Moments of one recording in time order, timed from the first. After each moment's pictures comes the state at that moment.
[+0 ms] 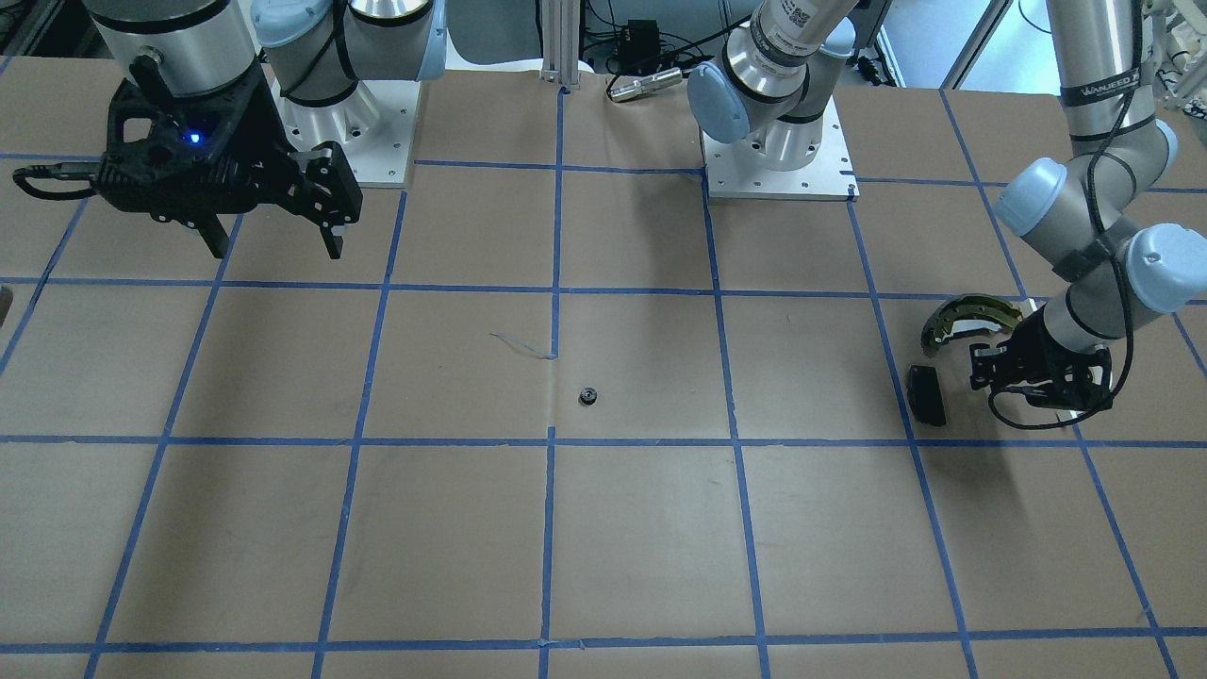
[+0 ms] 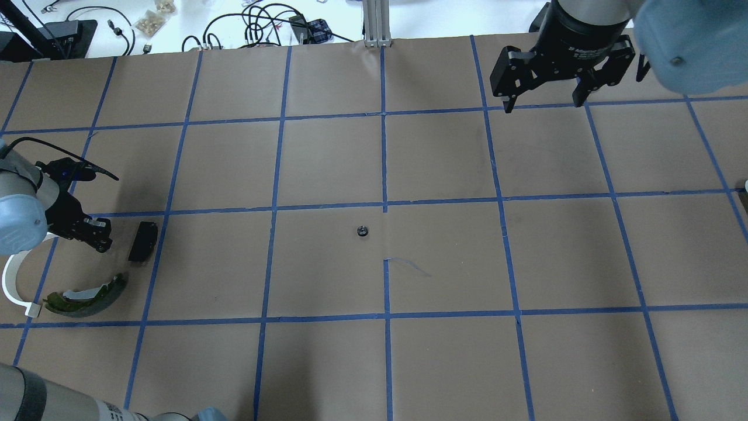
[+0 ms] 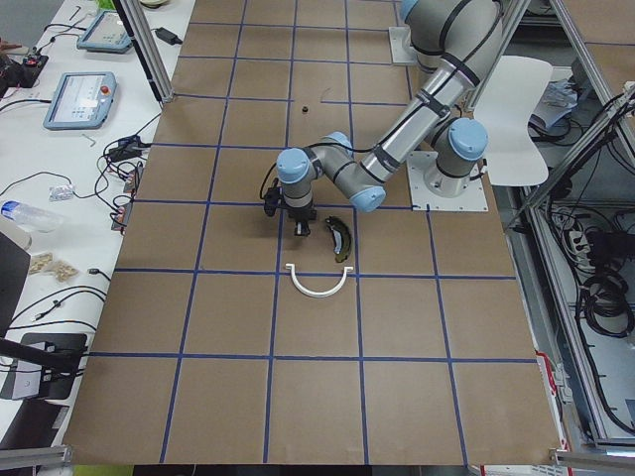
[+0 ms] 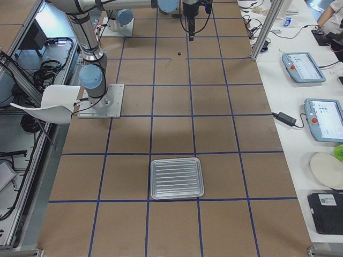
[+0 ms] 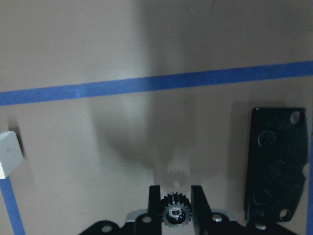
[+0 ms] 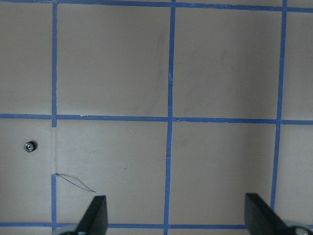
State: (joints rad) left arm -0.92 -1.91 -1.99 -0.87 1.64 0.74; right arm 1.61 -1.55 1.51 -1.62 -1.60 0.00
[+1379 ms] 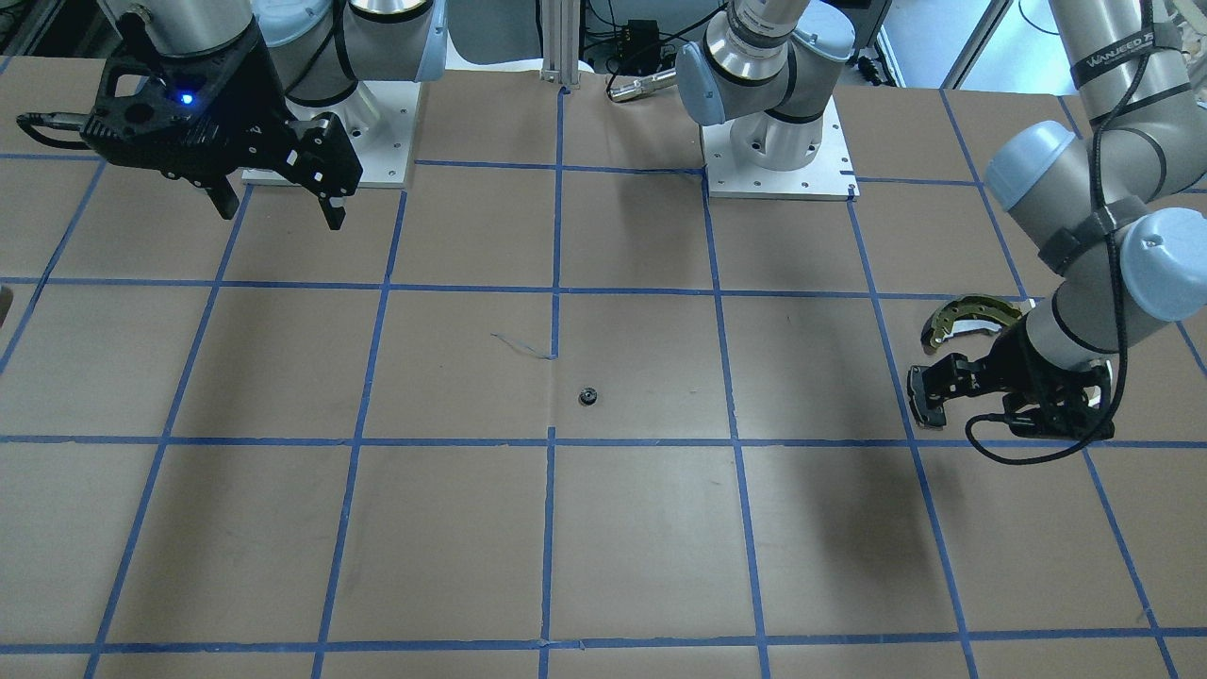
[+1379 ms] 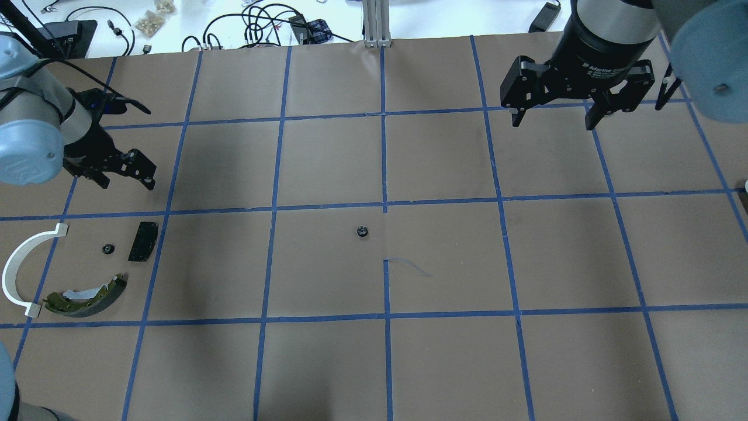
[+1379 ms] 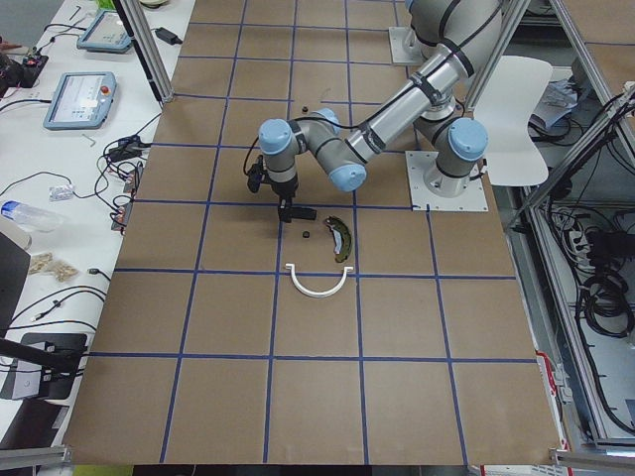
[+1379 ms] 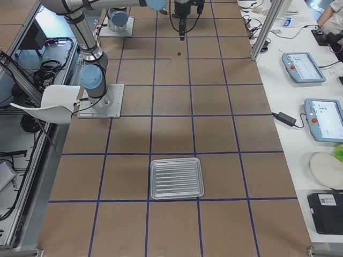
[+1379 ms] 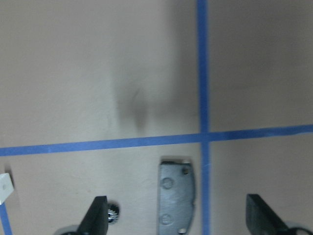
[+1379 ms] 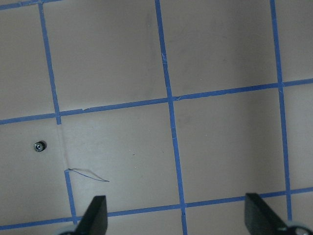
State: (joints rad) left arm -1.22 -1.83 -1.76 -1.15 1.61 0.42; right arm 1.60 -1.62 1.56 -1.60 -1.57 0.12
